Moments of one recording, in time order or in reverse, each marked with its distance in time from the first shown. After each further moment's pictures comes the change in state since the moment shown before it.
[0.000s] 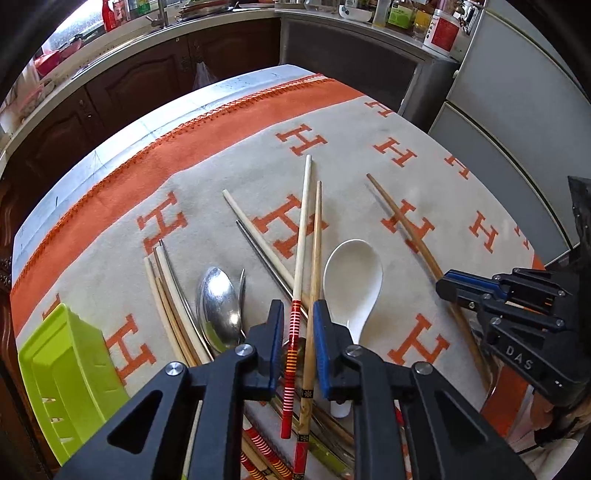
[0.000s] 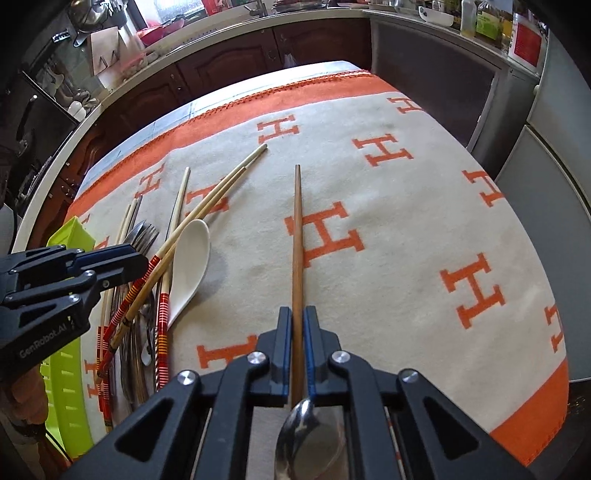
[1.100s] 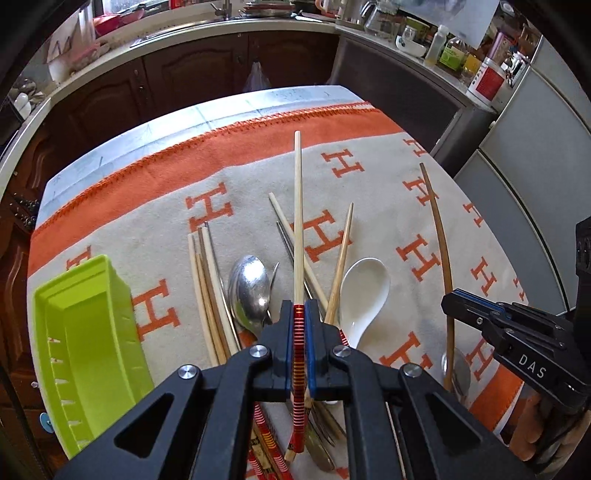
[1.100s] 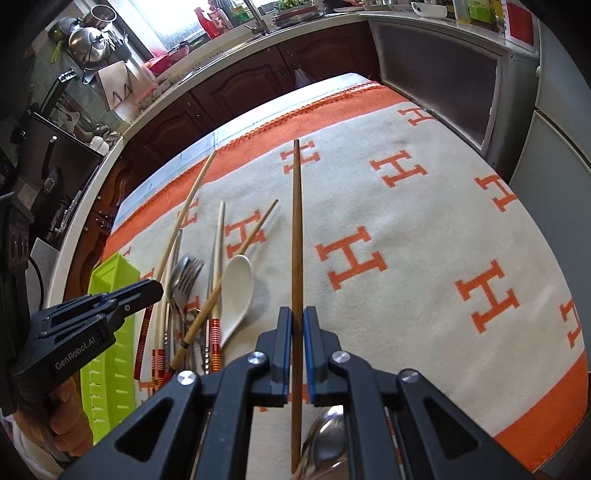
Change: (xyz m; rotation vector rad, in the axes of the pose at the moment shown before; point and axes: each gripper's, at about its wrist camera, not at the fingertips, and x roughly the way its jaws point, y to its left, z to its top) left arm -0.048 0.017 -0.014 -0.235 -0.066 0.051; right arm -0.024 -0.004 0.013 0.085 -0.039 0.182
